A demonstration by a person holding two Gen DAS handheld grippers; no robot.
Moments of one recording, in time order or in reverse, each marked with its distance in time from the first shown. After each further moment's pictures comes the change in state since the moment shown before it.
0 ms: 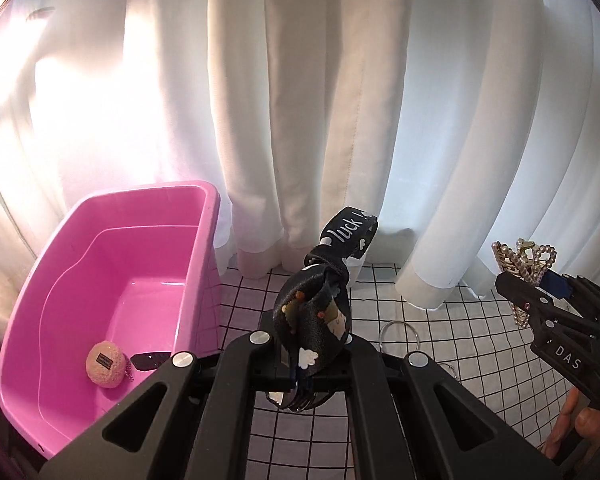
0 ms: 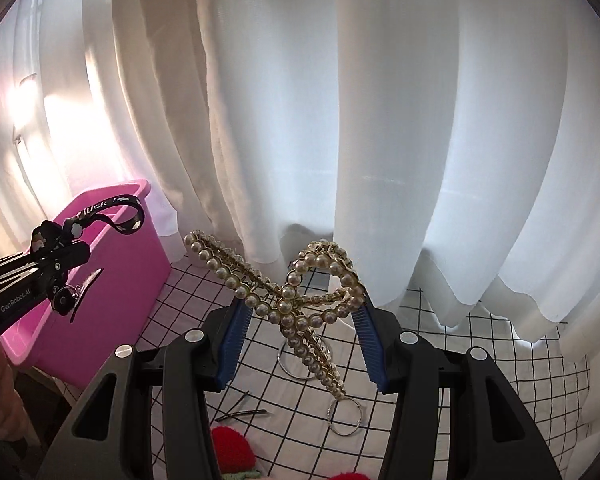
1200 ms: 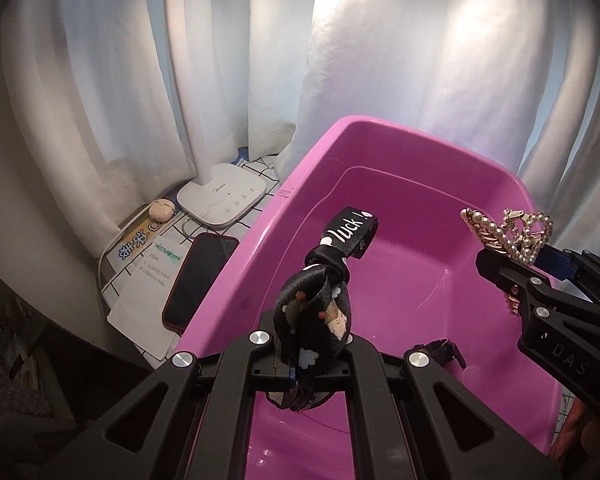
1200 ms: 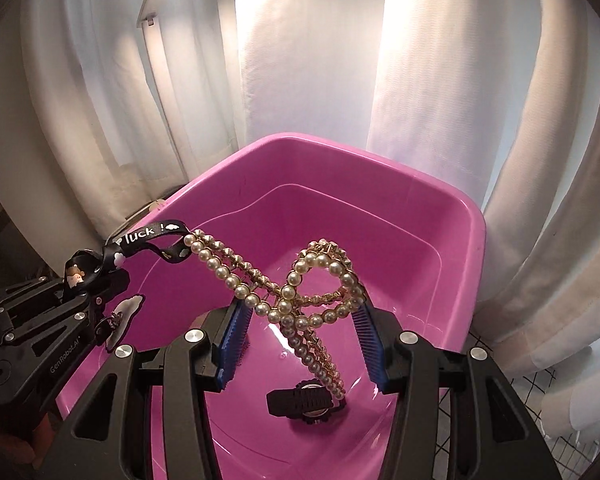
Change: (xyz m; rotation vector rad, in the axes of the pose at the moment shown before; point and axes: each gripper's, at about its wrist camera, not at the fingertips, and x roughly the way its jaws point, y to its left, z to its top) left arm -0.002 0.247 -0.049 -0.333 0.143 0.358; right arm 0.142 0.297 0.041 -0.342 0.212 0.325
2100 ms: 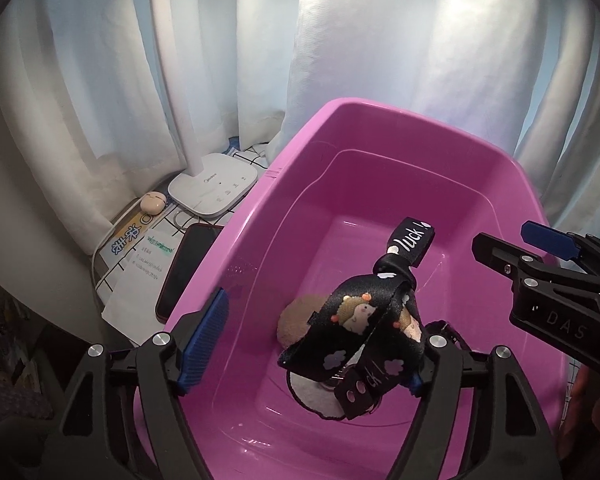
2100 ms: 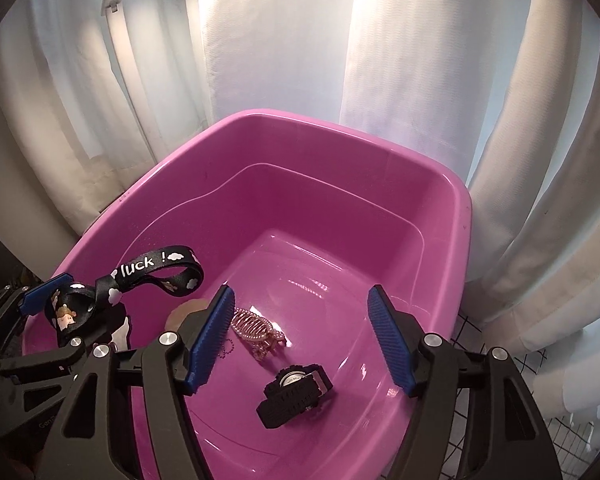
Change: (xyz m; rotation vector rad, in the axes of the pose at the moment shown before) left arm 0.003 -0.005 -0.005 0.028 0.028 -0.019; right arm 0.012 -0.008 -0.001 0.062 0.057 -0.064
